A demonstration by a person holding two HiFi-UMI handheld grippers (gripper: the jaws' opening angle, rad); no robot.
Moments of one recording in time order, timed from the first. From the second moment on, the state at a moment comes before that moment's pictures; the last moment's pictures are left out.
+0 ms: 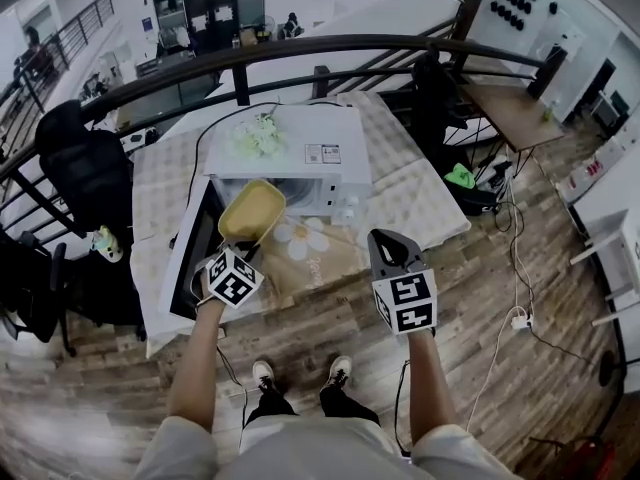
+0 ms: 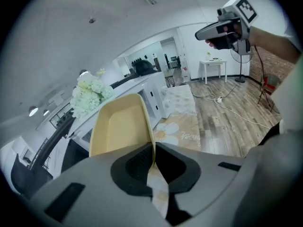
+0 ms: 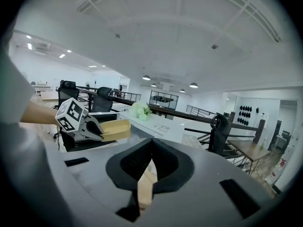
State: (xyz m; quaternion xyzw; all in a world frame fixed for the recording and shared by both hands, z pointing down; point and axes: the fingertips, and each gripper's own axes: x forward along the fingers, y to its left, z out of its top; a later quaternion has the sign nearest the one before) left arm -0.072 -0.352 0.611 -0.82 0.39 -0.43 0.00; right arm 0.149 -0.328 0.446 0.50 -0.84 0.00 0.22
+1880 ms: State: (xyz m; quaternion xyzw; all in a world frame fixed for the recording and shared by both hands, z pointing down) left arm -0.158 -0.300 0.299 -0.82 0.54 -0.11 0.16; right arm 0.066 -0.338 0.281 0.46 -0.87 -0.14 0.12
